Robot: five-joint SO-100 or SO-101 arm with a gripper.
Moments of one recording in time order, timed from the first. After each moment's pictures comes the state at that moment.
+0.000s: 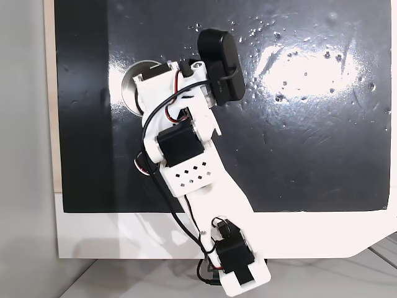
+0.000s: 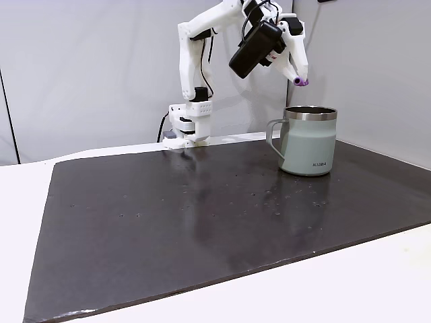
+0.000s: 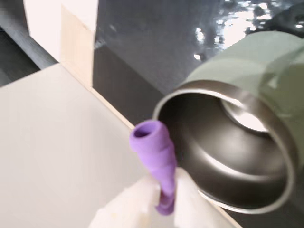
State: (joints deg) arm -26.6 95.8 73.9 71.1 5.8
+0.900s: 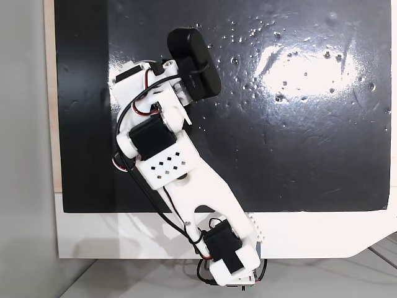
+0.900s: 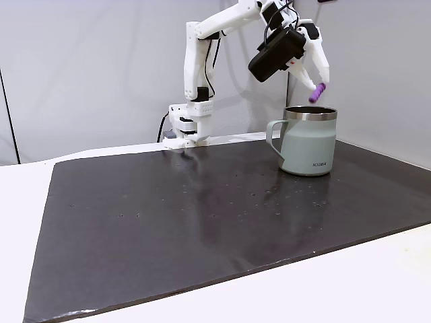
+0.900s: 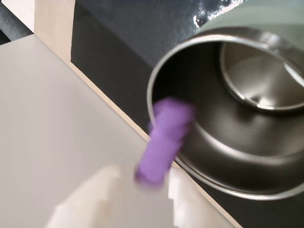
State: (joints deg) arm -32.2 88.4 67.1 74.4 5.4
